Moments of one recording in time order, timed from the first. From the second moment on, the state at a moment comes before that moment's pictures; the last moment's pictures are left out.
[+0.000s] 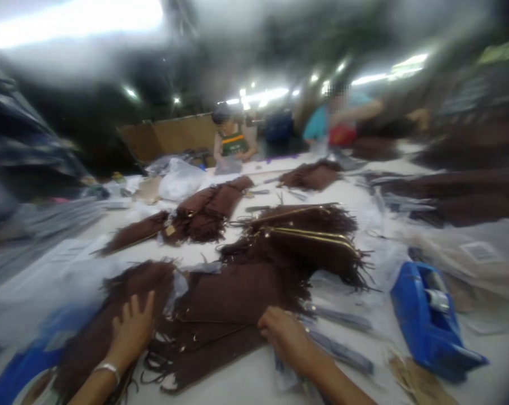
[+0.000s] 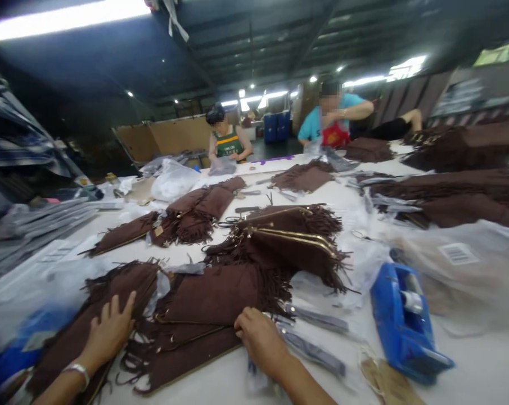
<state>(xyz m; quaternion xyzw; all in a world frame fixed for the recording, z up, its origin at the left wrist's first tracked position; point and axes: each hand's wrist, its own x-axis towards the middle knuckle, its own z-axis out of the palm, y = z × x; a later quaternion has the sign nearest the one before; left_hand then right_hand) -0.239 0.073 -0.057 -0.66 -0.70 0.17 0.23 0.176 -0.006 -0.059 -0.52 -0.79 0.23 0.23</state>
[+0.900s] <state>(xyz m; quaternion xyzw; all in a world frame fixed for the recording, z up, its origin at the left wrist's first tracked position) -0.002 0.114 -0.084 -0.84 -0.53 -0.14 0.02 0.323 0.132 -0.043 -0.61 -0.78 -0.09 0.09</state>
